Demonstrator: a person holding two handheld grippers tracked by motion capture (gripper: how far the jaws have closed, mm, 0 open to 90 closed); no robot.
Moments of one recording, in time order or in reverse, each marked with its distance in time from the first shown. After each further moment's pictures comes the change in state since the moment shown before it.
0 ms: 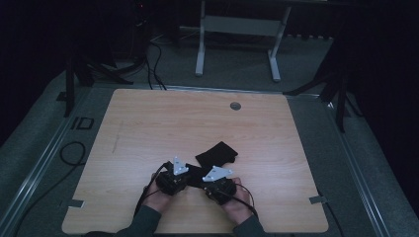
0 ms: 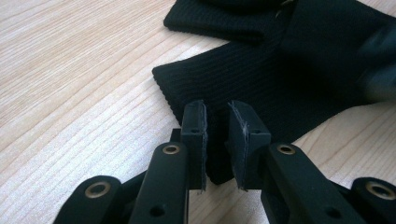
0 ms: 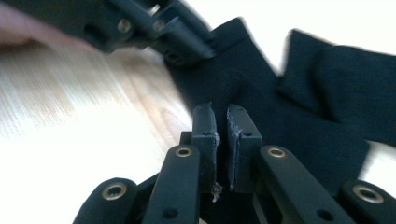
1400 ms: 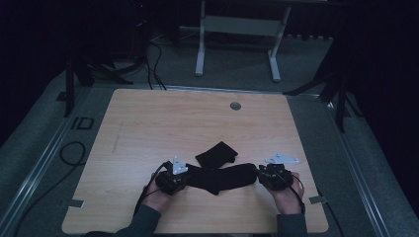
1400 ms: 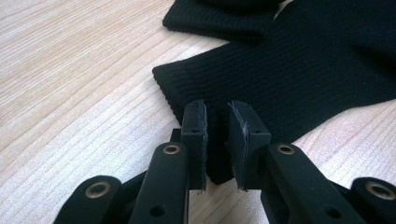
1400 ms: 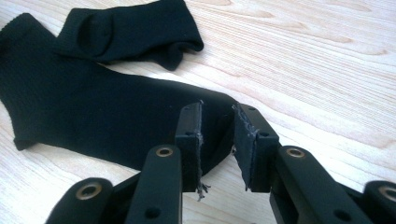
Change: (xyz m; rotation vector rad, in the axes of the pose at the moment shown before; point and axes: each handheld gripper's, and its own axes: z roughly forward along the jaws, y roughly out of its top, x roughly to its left) left arm 0.002 0.000 0.000 0.003 -0.015 0.004; right arm -0.110 -0.058 -0.081 -0.006 -0.235 0.303
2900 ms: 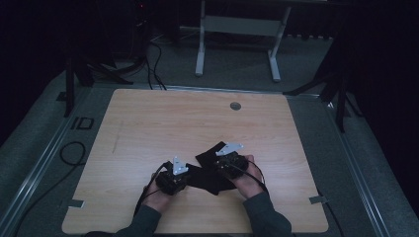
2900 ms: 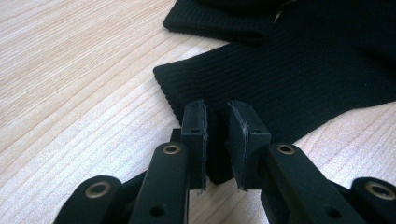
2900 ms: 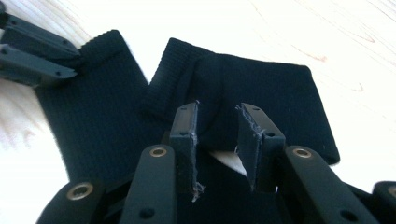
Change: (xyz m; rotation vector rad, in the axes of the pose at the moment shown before) left arm -0.001 0.000 0.001 -0.005 0.007 0.000; right arm 0.083 0.064 0.071 0.075 0.097 -0.308
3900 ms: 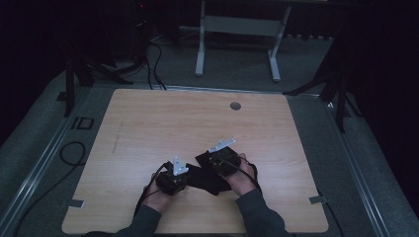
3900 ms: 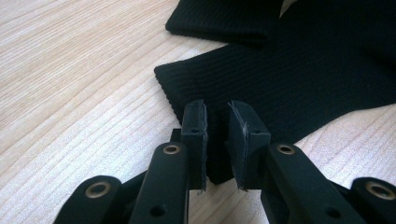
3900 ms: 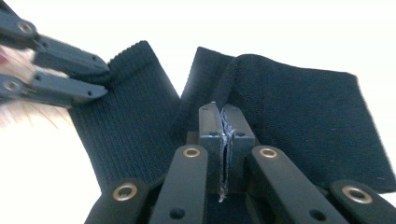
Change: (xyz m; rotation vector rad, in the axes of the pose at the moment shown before) left arm -0.001 0.000 0.000 -0.004 0.008 0.004; right arm 0.008 0.017 0.006 0.042 0.077 0.047
